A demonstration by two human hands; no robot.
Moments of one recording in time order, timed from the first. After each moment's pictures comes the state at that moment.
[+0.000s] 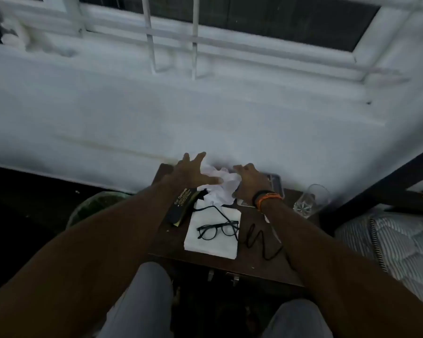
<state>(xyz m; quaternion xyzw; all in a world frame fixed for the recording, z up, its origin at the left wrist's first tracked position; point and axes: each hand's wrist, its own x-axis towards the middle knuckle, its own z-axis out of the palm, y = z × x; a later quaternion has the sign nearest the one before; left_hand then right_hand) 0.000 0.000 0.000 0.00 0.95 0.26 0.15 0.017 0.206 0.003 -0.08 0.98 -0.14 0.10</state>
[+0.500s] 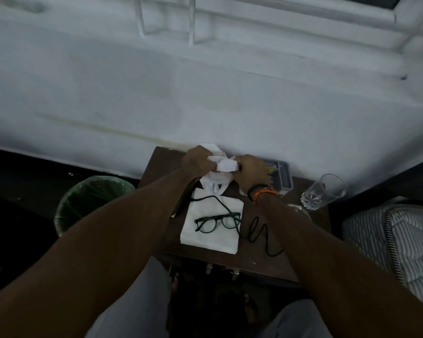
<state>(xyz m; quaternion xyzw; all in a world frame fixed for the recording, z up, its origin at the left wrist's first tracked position) -0.034 0.025 -0.049 -0.01 0.91 0.40 0.10 -0.002 0.194 -0.029 -0.06 0.98 -0.19 0.00</state>
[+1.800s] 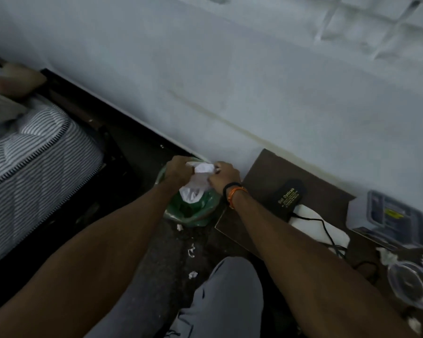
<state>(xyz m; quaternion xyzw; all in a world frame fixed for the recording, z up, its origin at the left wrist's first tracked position) 0.075 -0.280 -0.107 -0.31 0.86 0.41 0.02 0.036 -0.140 -0.083 -0.08 0.91 -0.34 0.24</state>
